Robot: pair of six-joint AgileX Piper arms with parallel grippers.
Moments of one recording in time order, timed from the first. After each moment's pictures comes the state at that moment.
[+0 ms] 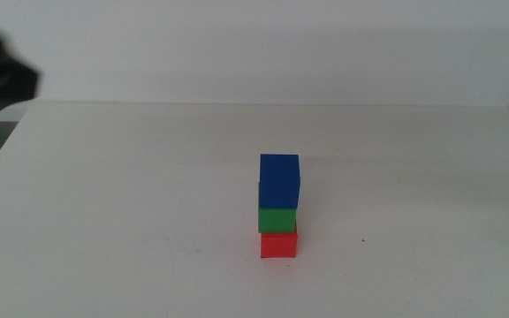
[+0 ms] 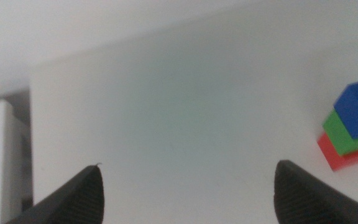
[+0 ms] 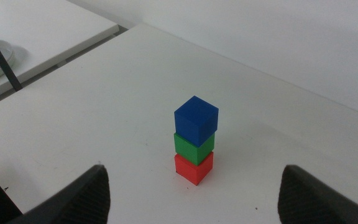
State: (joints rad) left arm -0.25 0.97 -1.24 0.03 1.06 0.08; right arm 0.89 0.60 -0.99 -0.22 0.90 0.24
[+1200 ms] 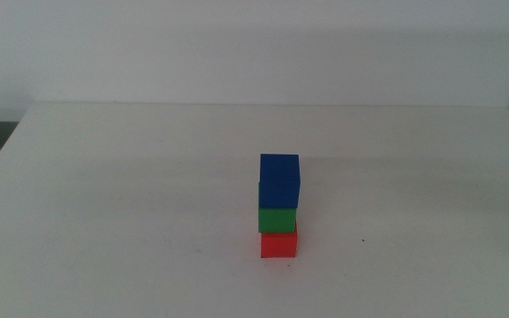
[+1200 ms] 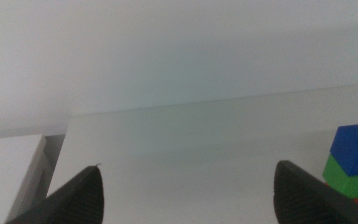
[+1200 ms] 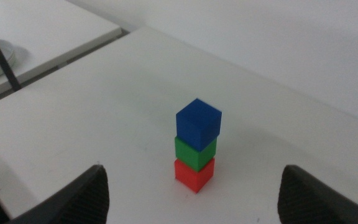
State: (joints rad) left arm -0.01 0.31 -0.74 -0.19 0.79 0.18; right arm 0.89 0.58 -0.91 -0.23 0.81 0.24
